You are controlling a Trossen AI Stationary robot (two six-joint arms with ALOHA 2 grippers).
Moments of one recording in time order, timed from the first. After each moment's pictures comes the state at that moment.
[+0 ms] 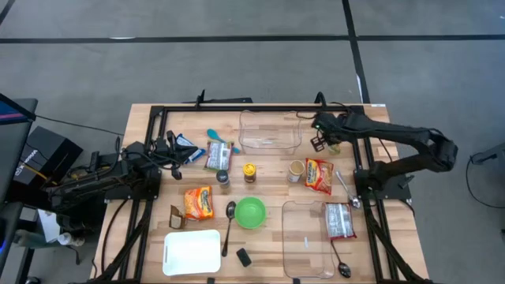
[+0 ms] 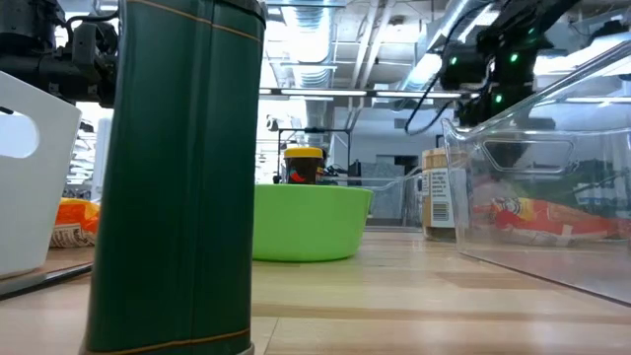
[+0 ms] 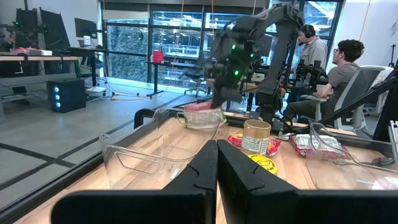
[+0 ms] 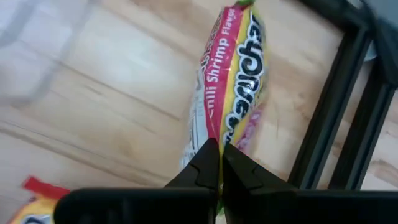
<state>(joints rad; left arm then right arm) 0.38 0.11 0.01 0.18 0.07 -0.09 -0.52 1.25 0.84 -0.95 0.39 0.54</state>
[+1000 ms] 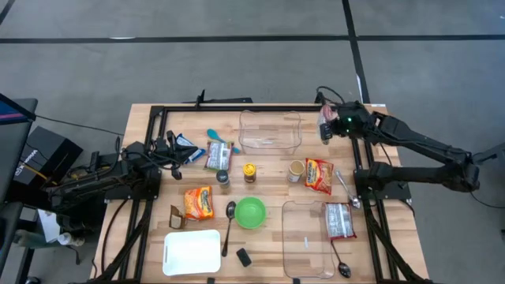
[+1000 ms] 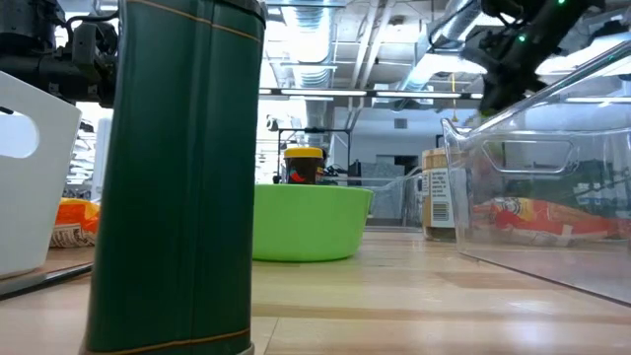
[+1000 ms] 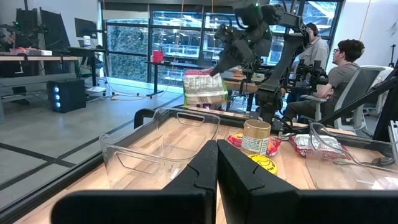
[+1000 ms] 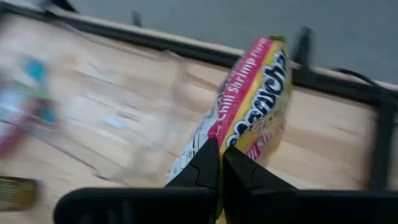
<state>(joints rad) 0.38 0.11 0.01 0.18 0.08 -0.09 -0.51 0.88 0.84 -0.75 0.31 0.58</state>
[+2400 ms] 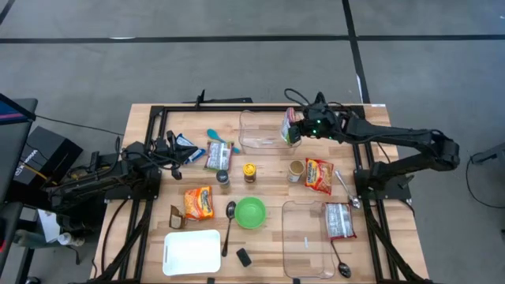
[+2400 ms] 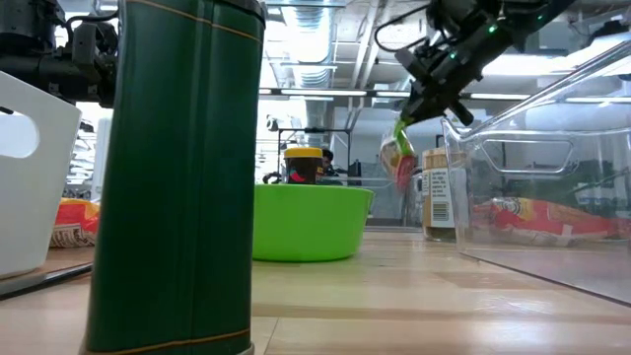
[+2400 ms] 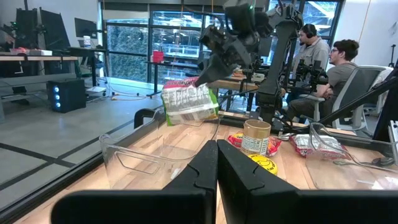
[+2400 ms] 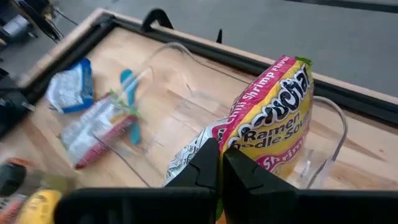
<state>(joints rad) 0.38 0.11 0.01 0.18 0.07 -0.09 -0.41 1.24 0.84 -0.23 0.20 0.52</state>
